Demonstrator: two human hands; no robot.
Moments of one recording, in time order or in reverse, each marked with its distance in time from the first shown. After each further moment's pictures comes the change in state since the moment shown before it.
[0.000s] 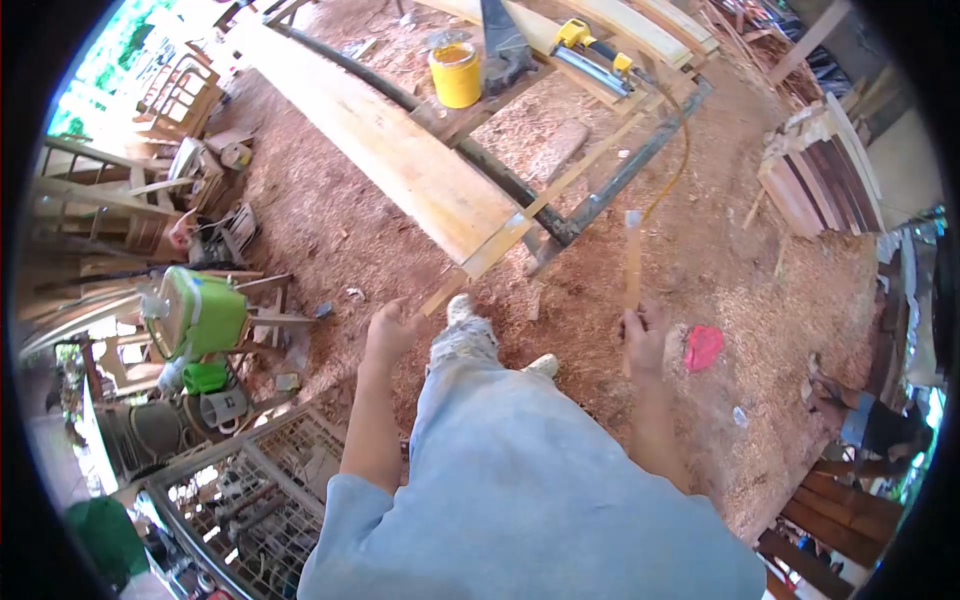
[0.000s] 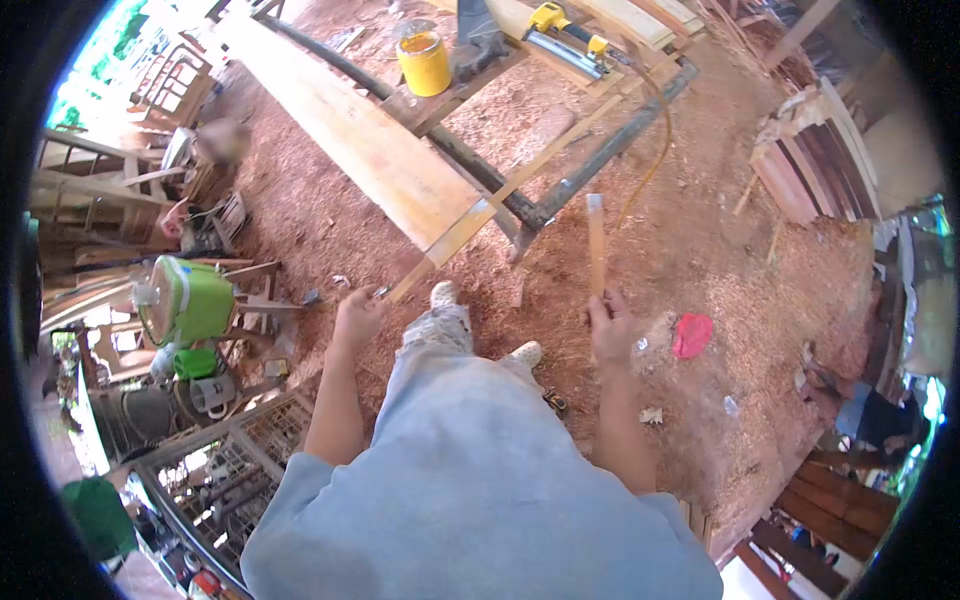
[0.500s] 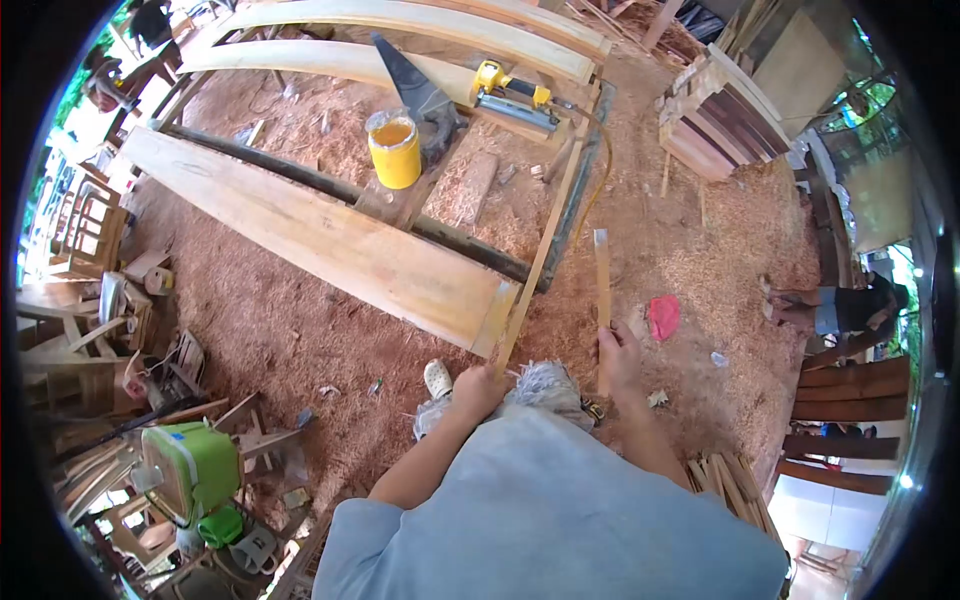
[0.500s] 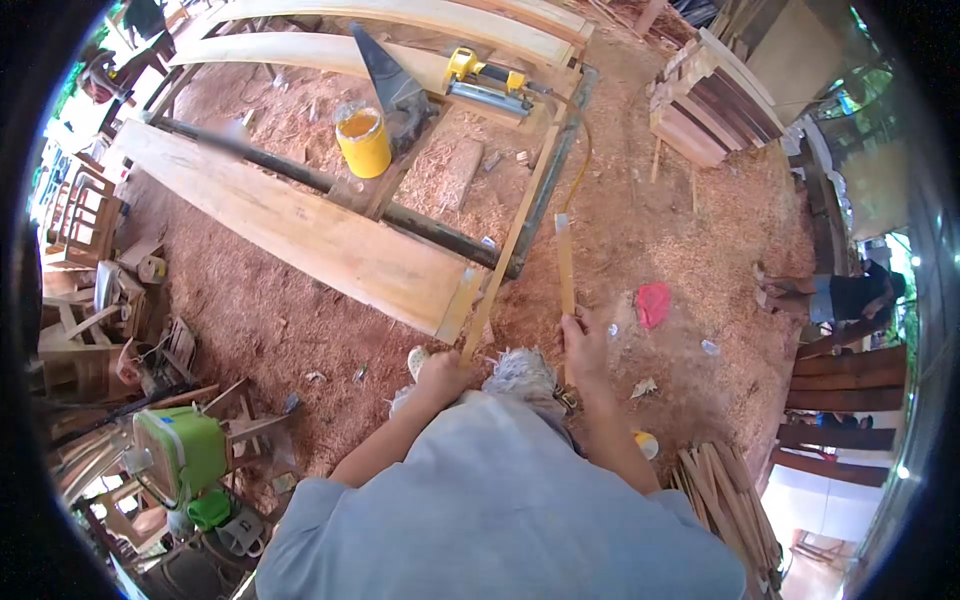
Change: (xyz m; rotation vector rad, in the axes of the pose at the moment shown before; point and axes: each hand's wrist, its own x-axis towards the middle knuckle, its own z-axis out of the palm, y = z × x) left_hand 0.030 0.081 0.066 0.082 -0.548 0.486; right_hand -0.030 -0.048 0.098 -0.032 0.300 0.085
